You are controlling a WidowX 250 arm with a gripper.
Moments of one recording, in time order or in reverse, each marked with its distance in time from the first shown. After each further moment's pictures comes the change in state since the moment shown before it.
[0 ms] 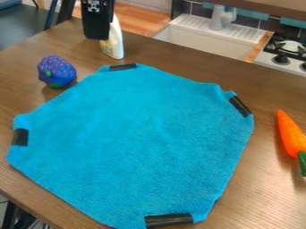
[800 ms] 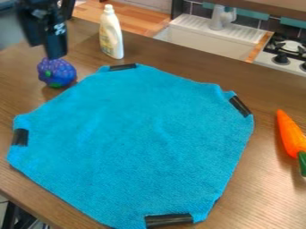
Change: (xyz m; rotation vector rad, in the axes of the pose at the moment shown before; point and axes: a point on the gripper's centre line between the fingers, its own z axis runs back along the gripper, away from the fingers) arm -0.082 0.023 -0.043 0.003 -0.097 0.757
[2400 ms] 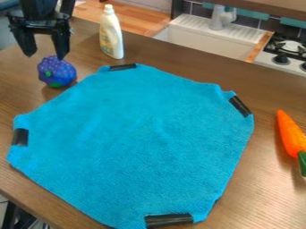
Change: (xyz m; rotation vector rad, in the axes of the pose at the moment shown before) arm 0.029 0.073 -0.043 0.058 -0.053 0.571
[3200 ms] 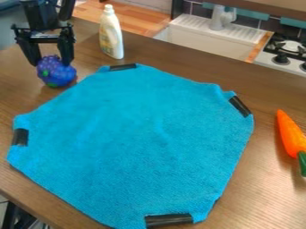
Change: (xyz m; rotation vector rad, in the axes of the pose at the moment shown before) arm 0.010 0.007 -0.028 -0.036 0.054 0.088
